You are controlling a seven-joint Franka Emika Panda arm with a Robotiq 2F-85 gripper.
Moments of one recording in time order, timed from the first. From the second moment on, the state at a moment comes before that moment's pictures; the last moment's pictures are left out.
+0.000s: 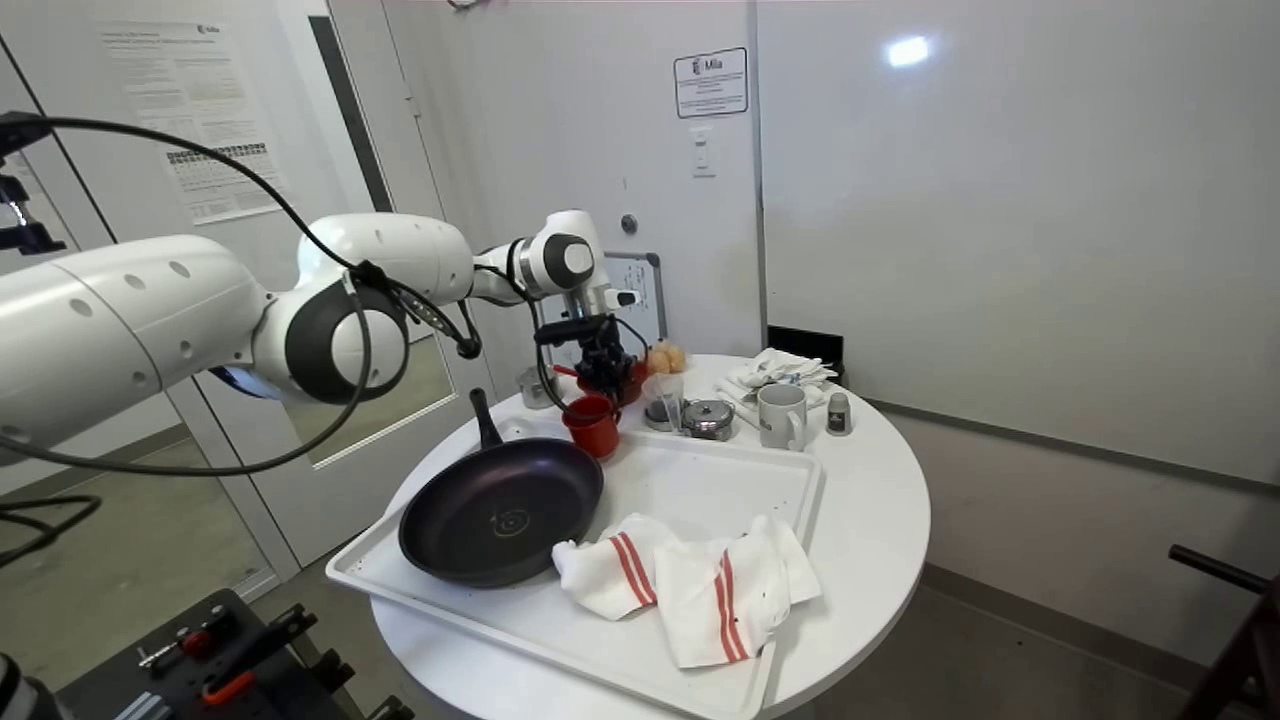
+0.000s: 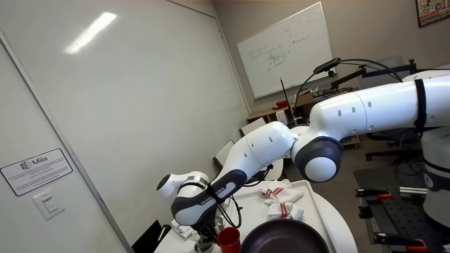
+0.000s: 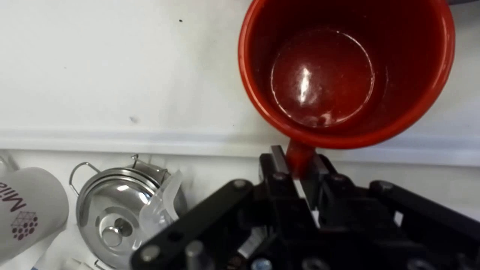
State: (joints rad) arm 0.16 1.47 -0.08 -0.39 -0.14 1.71 0.05
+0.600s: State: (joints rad) arm 0.16 1.47 -0.09 -0.43 -0.15 1.71 0.06
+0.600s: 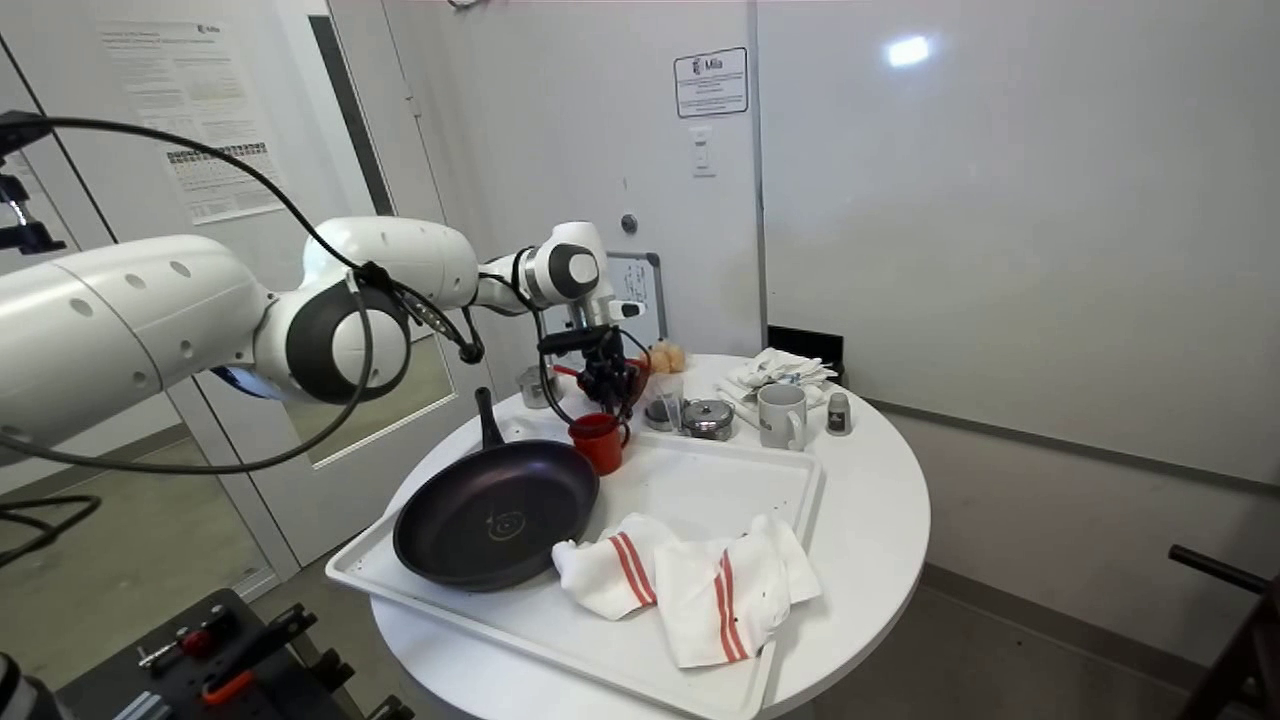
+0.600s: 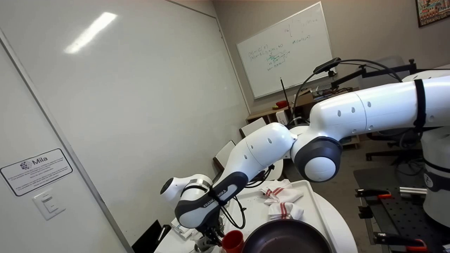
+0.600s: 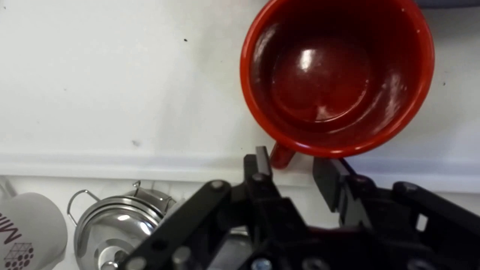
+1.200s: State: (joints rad) arm 0.16 1.47 -0.09 -0.43 -0.15 1.75 0.07
